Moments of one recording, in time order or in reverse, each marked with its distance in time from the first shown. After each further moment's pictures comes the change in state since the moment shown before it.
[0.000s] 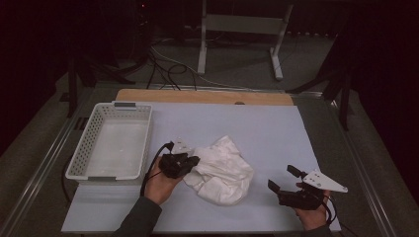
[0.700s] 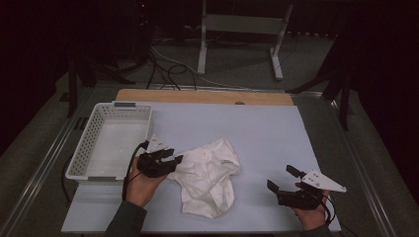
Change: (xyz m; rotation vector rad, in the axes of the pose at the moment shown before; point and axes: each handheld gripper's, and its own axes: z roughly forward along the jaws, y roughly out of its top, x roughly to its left) left arm 0.012 -0.005 -0.031 -0.100 0.079 -0.100; right arm 0.002 0.000 0.002 0.002 0.003 -0.002
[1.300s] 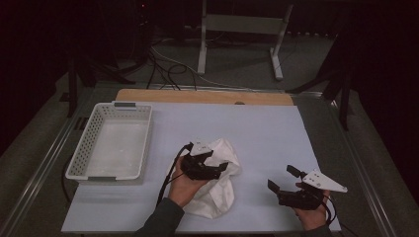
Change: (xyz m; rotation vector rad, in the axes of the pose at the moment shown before) left arm -0.072 0.021 0.065 -0.034 -0.196 0.034; right arm -0.001 0.000 -0.001 -0.004 0.001 0.003
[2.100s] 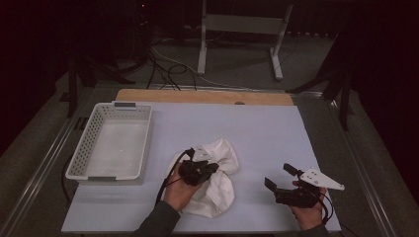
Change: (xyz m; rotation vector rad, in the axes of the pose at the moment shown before) left arm 0.007 -0.011 -0.024 0.104 0.044 0.061; right arm 0.006 0.006 0.008 -0.008 0.021 0.026
